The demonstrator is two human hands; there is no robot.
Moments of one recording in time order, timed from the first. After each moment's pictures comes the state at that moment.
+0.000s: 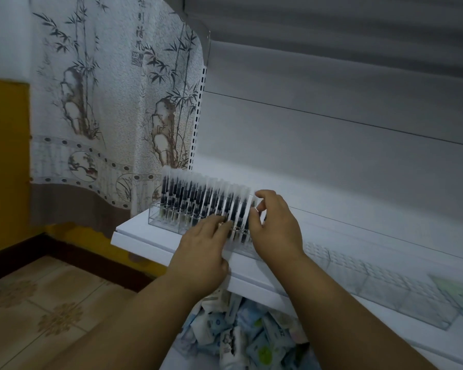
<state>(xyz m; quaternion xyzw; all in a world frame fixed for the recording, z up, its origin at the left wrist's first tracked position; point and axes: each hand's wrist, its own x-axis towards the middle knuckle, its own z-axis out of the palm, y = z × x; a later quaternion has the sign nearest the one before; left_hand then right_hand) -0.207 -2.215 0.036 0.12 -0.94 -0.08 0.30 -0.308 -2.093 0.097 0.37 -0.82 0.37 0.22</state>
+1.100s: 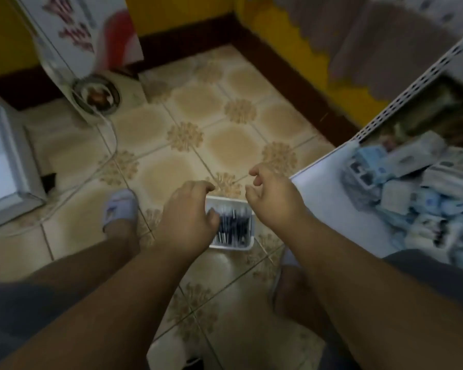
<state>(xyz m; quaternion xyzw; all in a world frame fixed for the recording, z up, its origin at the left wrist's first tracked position) 0.109 -2.332 -0.291 0.57 -0.76 -0.28 0.11 -0.076 -2.321 -0.284 0.59 -0.76 0.17 -0.21</state>
